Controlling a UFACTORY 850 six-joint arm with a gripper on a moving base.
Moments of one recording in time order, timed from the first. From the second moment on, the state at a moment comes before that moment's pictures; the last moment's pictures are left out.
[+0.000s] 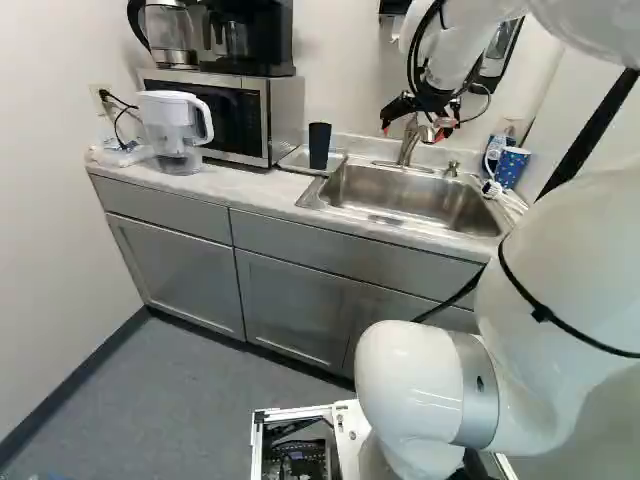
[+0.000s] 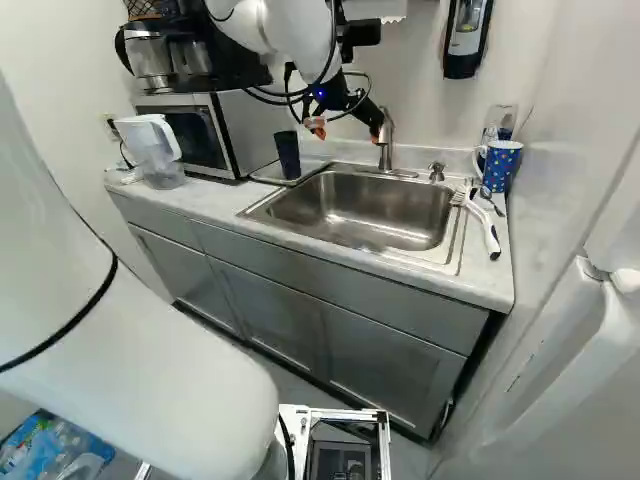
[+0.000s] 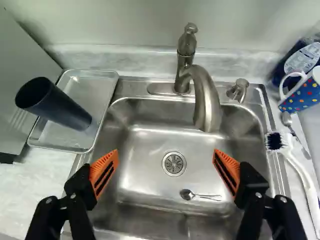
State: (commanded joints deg) arm -18.6 9.3 -62.4 1.7 -27.8 -0.1
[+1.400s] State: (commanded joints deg) arm -22.7 12.0 -59.9 1.7 -27.8 -0.1
